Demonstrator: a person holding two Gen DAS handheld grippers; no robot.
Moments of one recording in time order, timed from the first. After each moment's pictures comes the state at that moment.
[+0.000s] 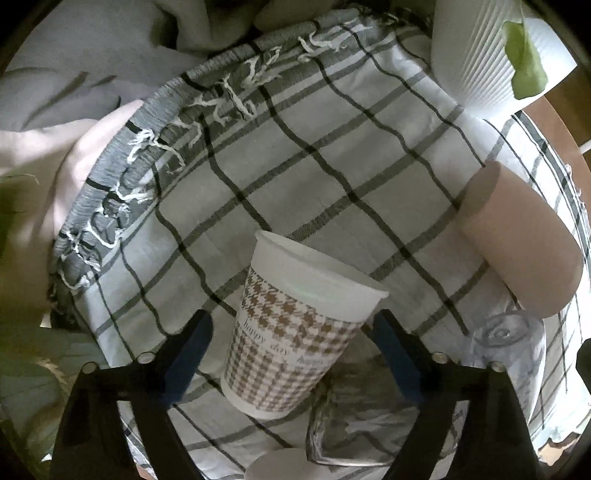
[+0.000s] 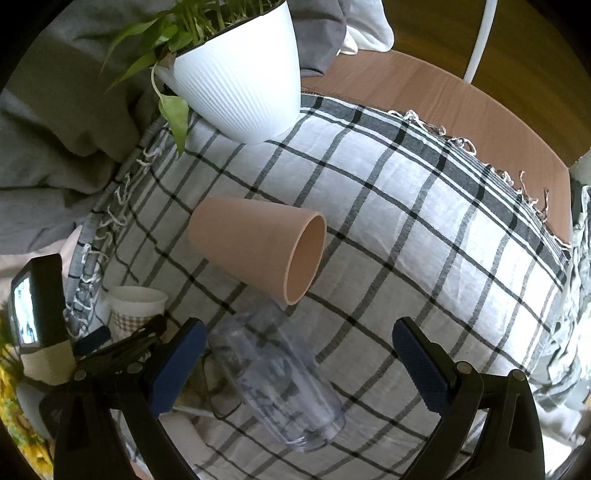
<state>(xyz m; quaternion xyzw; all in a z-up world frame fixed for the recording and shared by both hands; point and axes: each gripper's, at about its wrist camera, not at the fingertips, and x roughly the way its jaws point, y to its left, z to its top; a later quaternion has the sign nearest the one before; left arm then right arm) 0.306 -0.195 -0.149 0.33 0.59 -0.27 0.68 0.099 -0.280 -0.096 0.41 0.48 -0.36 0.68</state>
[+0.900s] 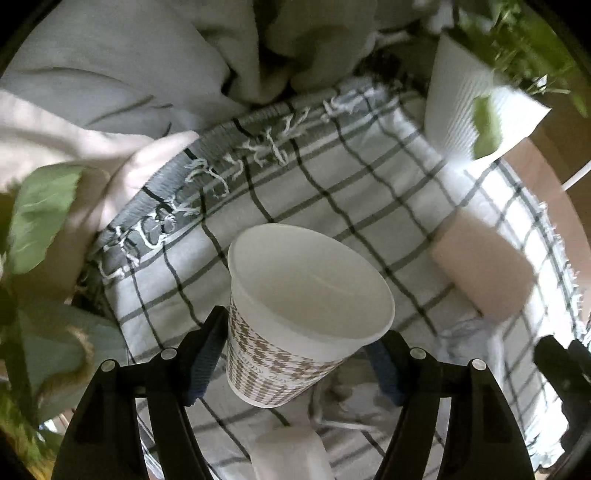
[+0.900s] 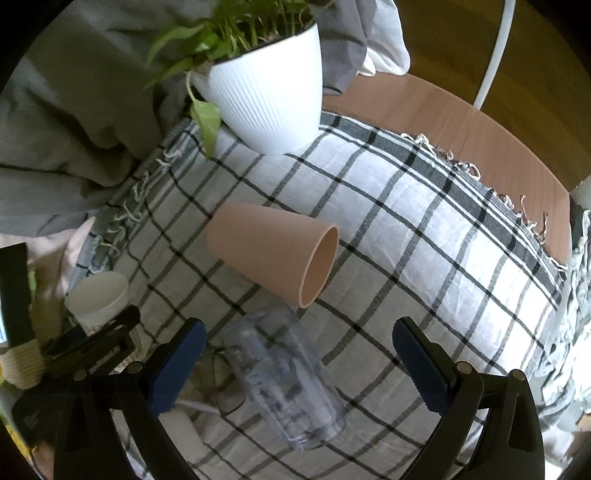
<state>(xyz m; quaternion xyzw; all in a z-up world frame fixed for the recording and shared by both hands) 0.292 -0.169 -0.078 0.27 0.54 -0.27 0.75 0.102 -0.267 -0.077 0.38 0.47 -0.35 0.72</state>
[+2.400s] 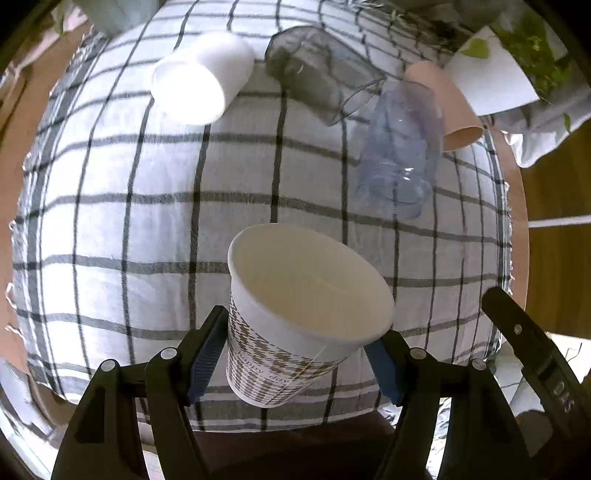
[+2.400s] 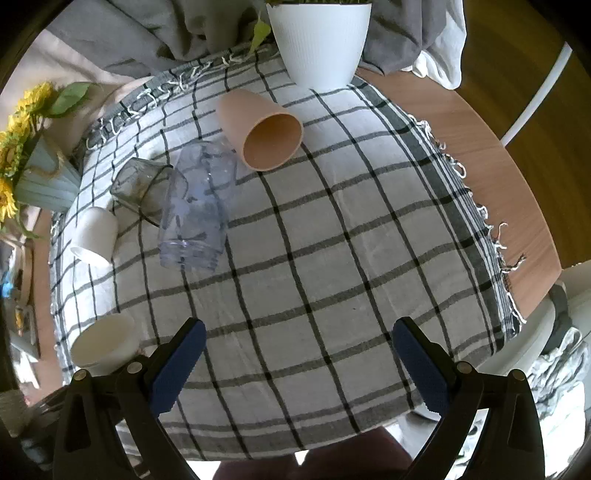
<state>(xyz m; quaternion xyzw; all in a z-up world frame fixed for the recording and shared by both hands) 0.055 -0.066 -0.126 -0.03 0.71 -0.14 0.69 -0.028 -0.241 -0.094 0.20 0.57 -0.19 0.77</state>
